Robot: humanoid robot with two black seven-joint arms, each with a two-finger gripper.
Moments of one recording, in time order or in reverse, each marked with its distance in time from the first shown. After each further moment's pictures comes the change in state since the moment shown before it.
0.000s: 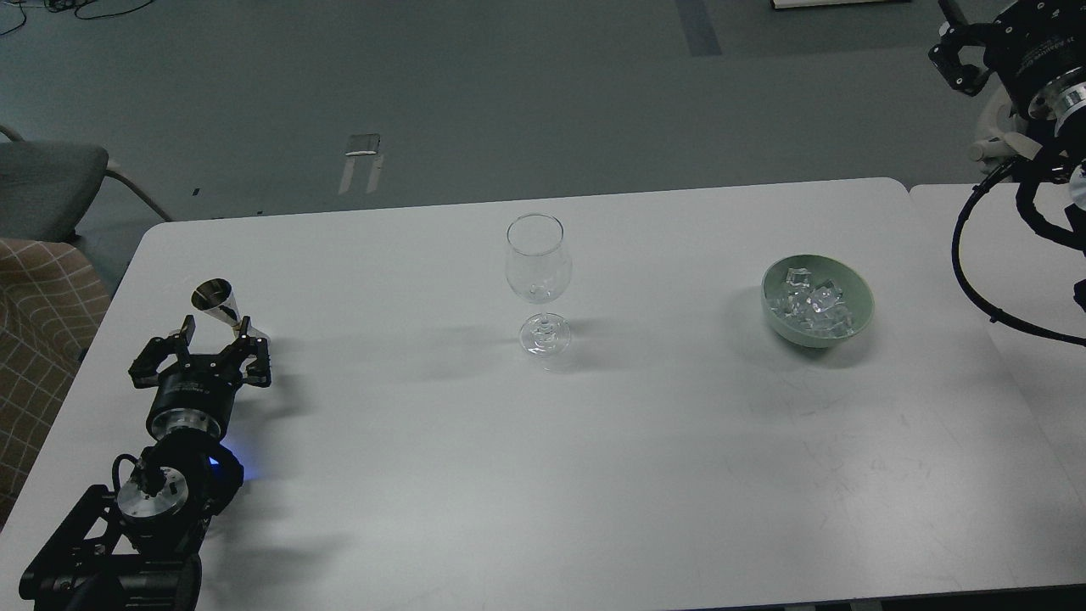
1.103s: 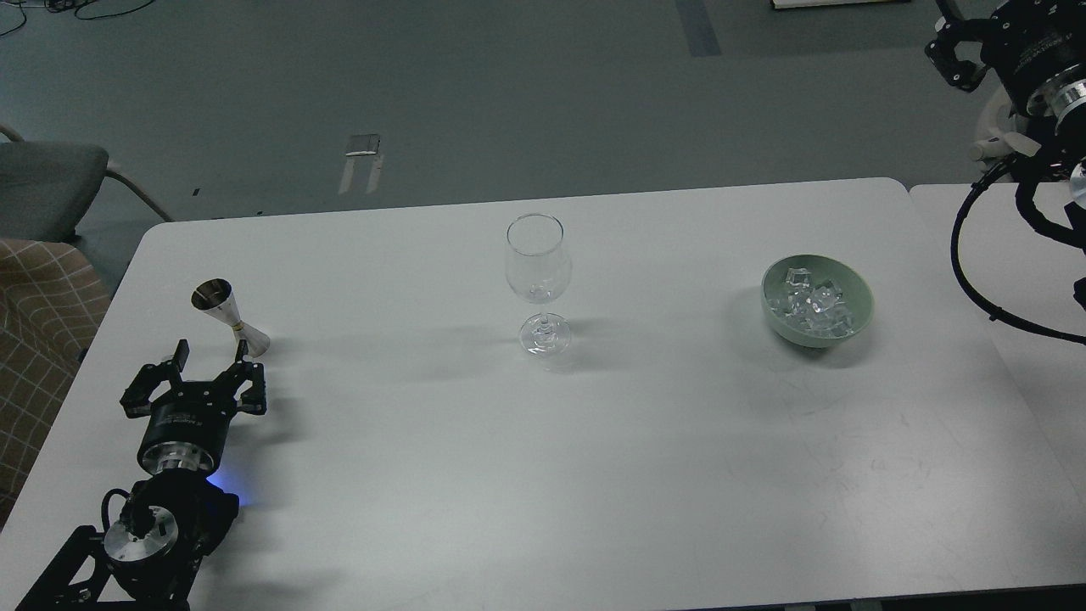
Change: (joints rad) left arm 0.144 0.006 -0.024 -0.126 -0.007 -0.014 -0.003; right arm 0.003 0.000 -0.001 0.004 0.000 0.021 -0.001
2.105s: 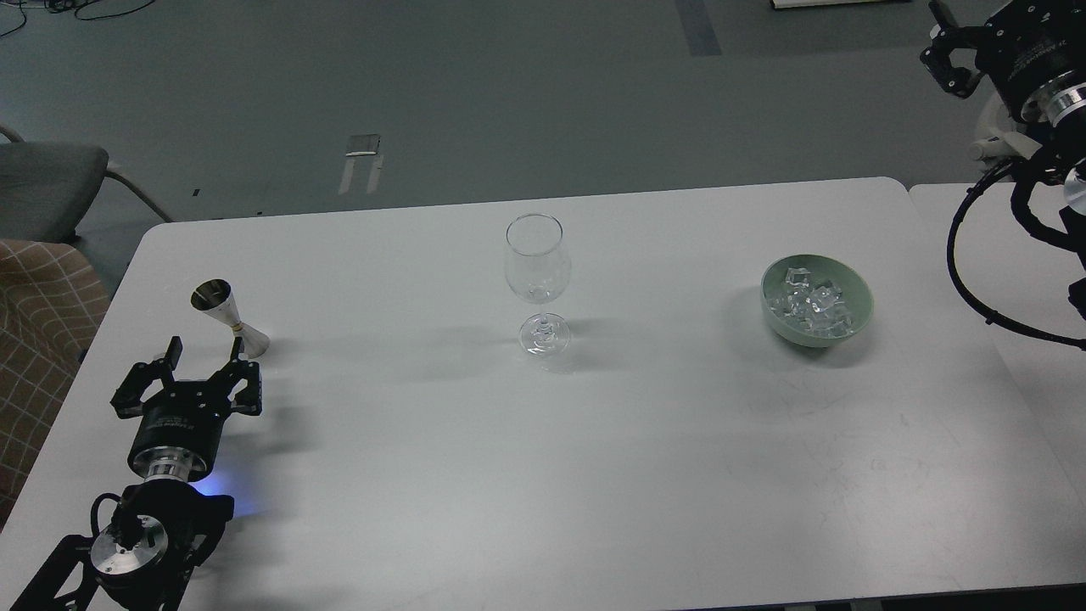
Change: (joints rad) left arm 0.058 0.020 -0.003 -0.114 -0.015 -0.001 -0.004; right arm 0.000 0.009 -0.003 -0.008 0.000 0.005 0.001
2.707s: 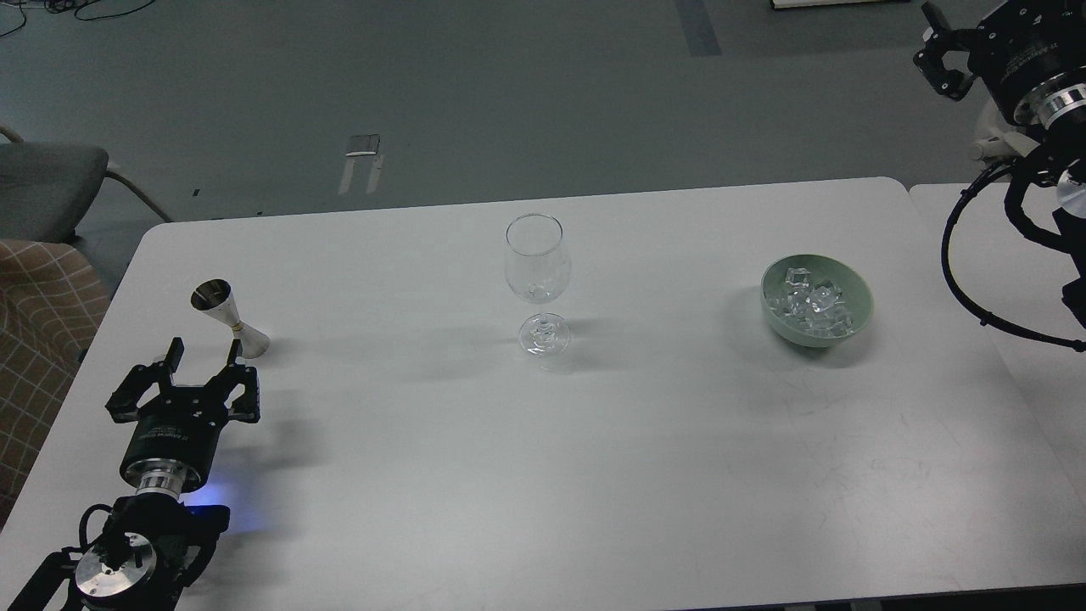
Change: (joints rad) left arm 0.066 0.023 0.000 -0.080 -0.002 0.001 0.006; right arm 0.000 0.007 -0.001 -0.012 0.000 0.004 -0.001
